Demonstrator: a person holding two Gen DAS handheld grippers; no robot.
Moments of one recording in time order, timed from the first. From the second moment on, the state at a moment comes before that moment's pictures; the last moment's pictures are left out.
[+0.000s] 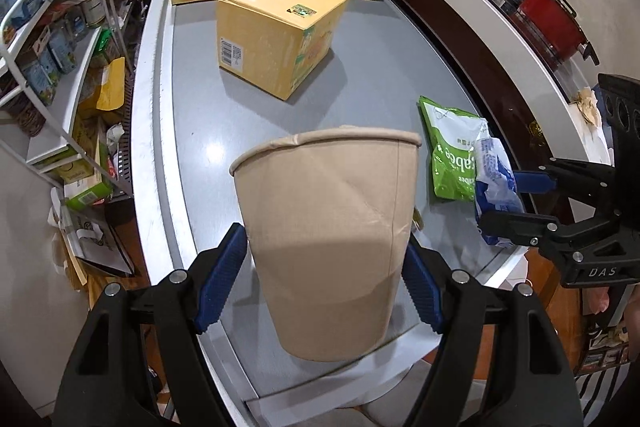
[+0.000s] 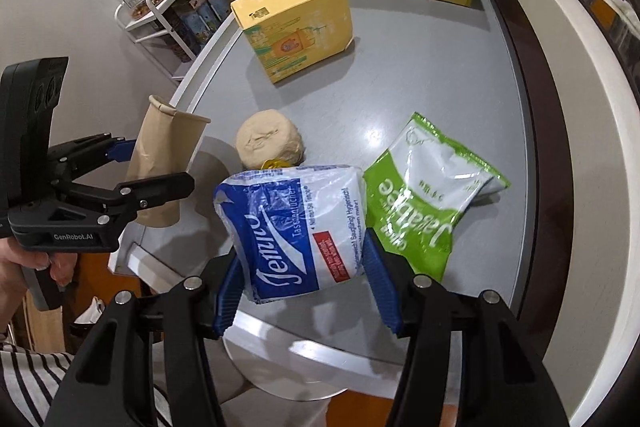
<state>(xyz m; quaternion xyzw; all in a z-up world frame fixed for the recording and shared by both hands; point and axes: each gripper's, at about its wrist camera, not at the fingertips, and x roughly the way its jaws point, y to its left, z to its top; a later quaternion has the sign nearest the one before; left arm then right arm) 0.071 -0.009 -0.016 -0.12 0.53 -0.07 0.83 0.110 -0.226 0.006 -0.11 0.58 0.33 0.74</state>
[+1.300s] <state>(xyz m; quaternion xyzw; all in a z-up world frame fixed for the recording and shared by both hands) -0.054 -0.079 -0.020 -0.08 0.56 -0.13 0.81 0.000 -0.263 0.002 -0.09 0.63 0.40 0.67</state>
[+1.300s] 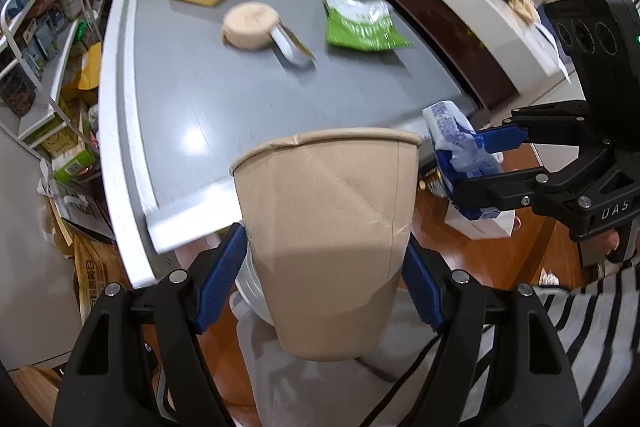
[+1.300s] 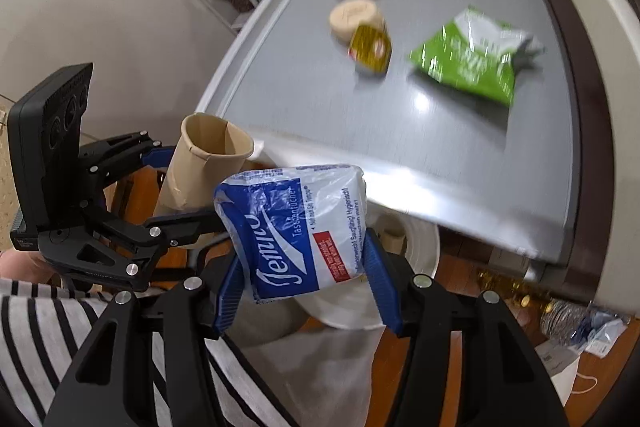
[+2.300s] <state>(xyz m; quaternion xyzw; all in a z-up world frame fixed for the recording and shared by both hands) -0.066 -0.108 -0.123 -0.01 0.65 -0.10 0.75 -0.027 -0.265 -0.105 -0.13 0.70 0.31 0.63</state>
